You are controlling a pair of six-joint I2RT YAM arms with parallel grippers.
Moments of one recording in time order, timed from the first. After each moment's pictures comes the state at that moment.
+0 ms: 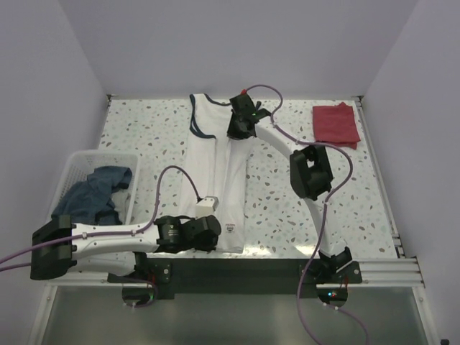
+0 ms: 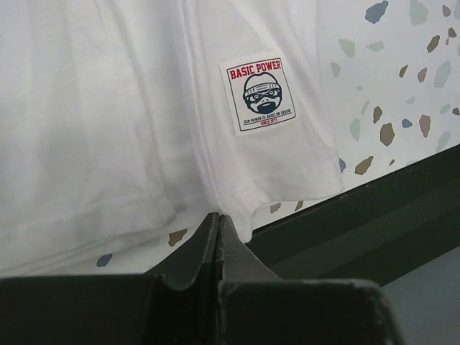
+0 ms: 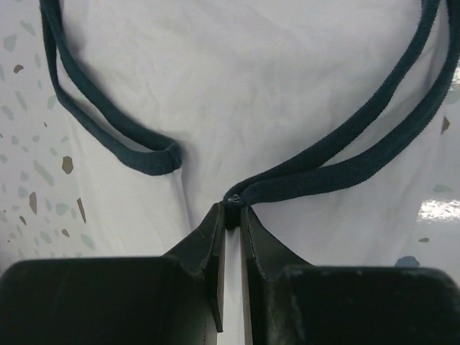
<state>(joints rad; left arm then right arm) -1.28 1.12 0.58 -0.47 -0.31 -1.06 0.53 2.33 2.05 -0.56 0.09 0.71</state>
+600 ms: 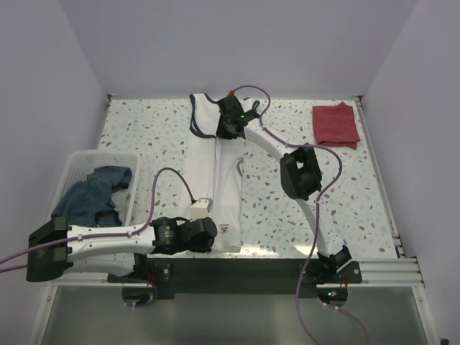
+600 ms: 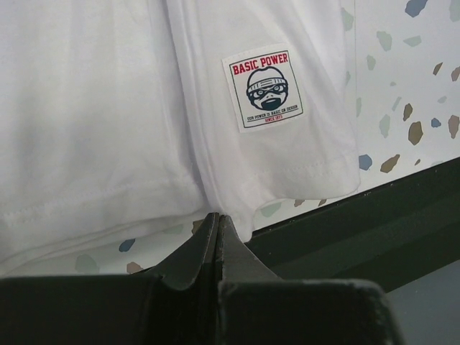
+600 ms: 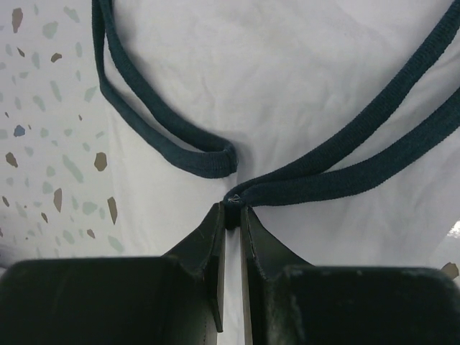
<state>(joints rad) -1.28 1.07 0.54 -0.53 -0.32 -1.11 0.60 2.45 2.21 -0.58 0.11 0.72</state>
